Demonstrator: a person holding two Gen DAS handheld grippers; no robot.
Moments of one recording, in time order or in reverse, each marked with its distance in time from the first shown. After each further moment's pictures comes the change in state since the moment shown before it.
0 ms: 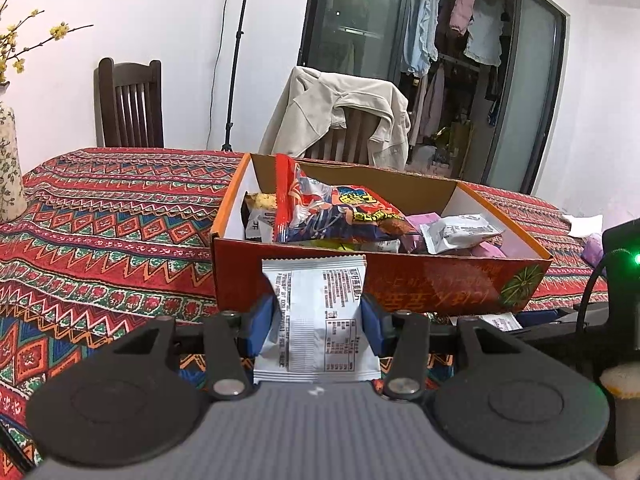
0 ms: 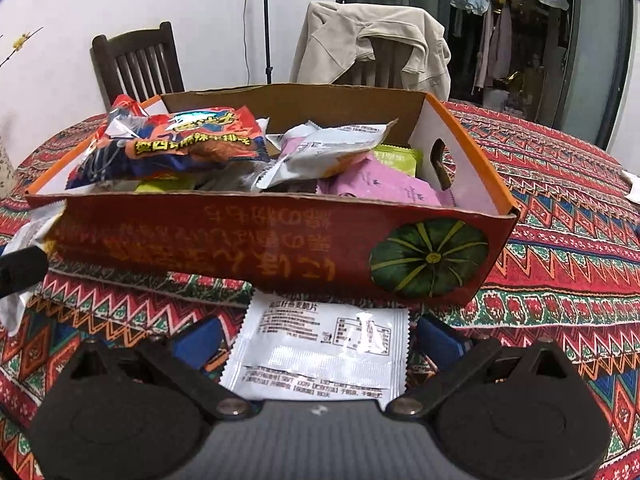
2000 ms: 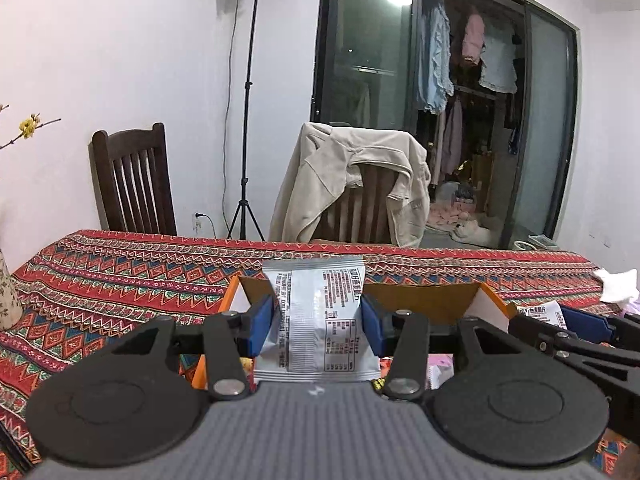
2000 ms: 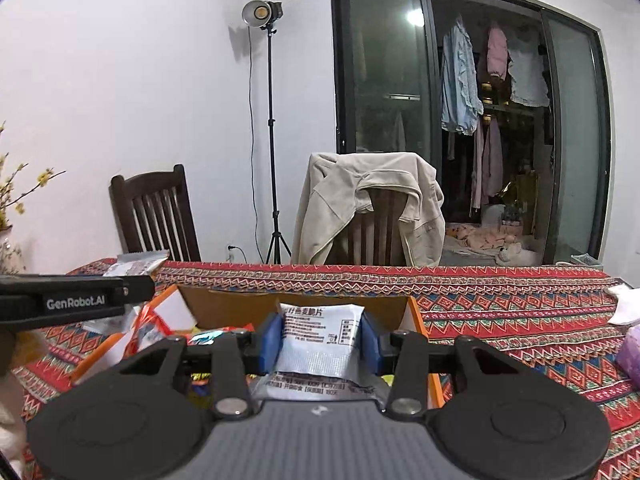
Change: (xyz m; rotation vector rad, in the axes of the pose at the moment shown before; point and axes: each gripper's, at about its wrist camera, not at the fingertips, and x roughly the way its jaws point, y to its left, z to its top) left arm 0.051 -0.038 0.111 0.038 -0.126 0.095; right arm -0.068 -0.019 0.077 0.017 -0.432 0.030
